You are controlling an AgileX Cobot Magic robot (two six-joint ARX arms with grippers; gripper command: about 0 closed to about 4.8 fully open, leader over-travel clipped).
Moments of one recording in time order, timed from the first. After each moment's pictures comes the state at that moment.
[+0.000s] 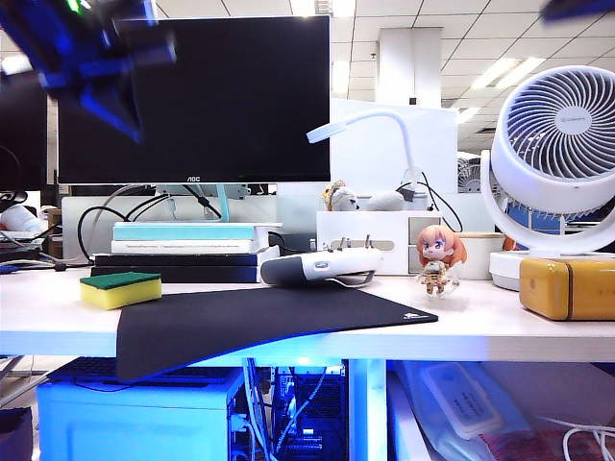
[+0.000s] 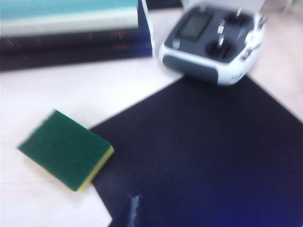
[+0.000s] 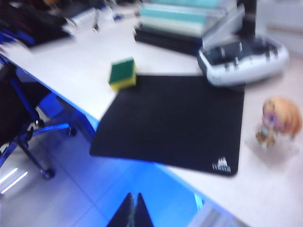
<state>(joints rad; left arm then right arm) -0.33 1.39 1.09 -0.25 -0.03 -0.03 0.09 0.67 0.68 -0.34 -0.66 0.01</state>
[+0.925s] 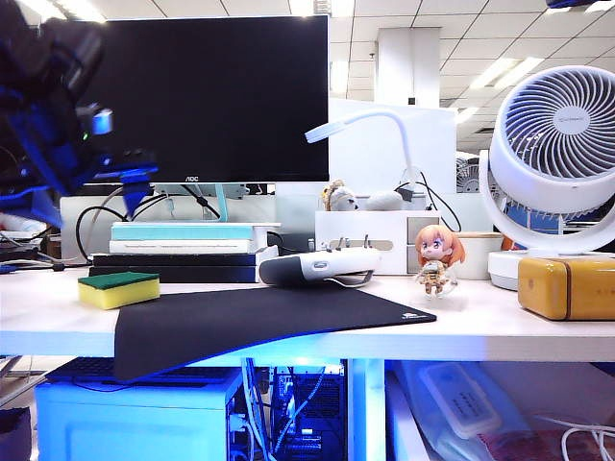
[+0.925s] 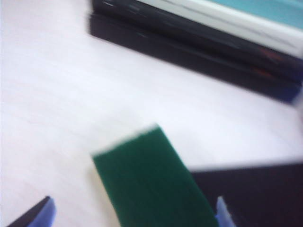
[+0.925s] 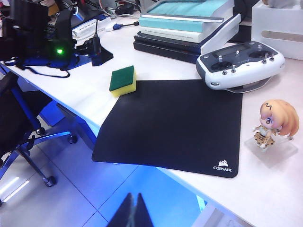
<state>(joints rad) -0.18 1.76 1.13 0.07 -0.25 -0.33 0.09 0.65 0.68 -0.34 -0.65 0.05</state>
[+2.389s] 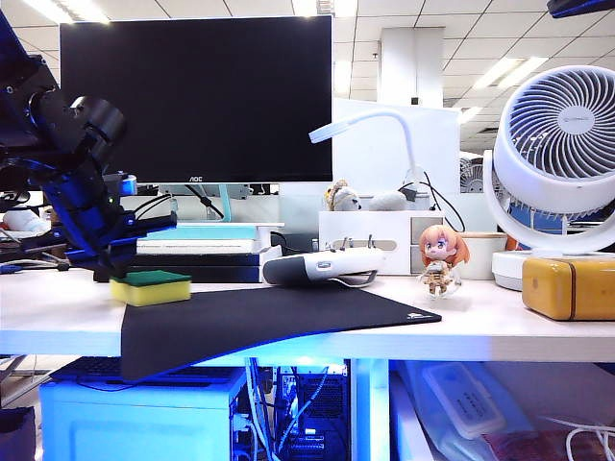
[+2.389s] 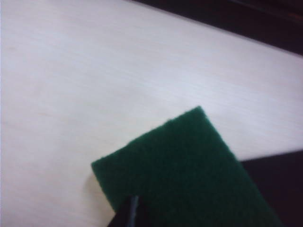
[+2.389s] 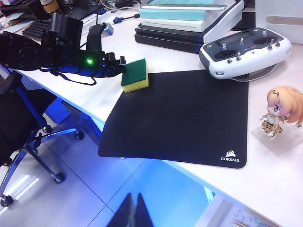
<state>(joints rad) -0.17 2.02 1.28 0.07 -0.12 -0.30 0.09 0.65 0.68 -0.37 -0.65 0.08</state>
